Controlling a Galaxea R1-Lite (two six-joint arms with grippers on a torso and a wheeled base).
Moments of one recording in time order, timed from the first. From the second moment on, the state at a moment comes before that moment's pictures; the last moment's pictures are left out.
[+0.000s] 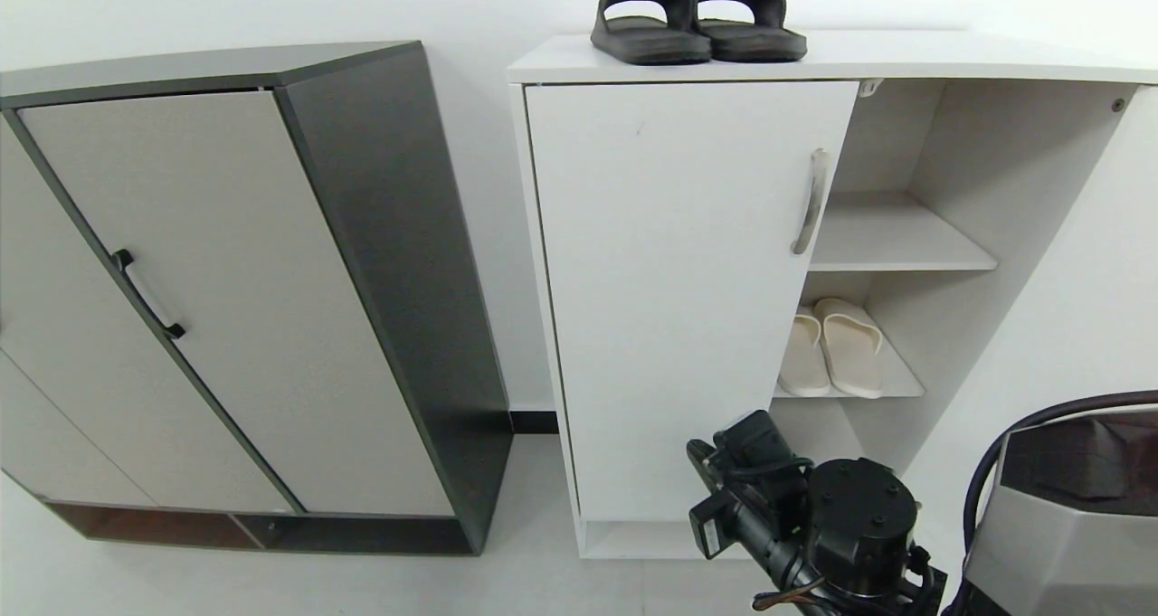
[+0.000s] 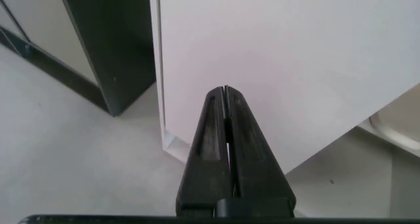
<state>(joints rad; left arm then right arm) 0.00 0.00 0.00 0.00 0.01 0.02 0.85 2.13 -0.46 -1.57 -0.37 -0.13</state>
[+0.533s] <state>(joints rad) 0.00 0.00 0.00 0.00 0.01 0.02 0.84 2.14 -0.47 -1.57 -0.37 -0.13</state>
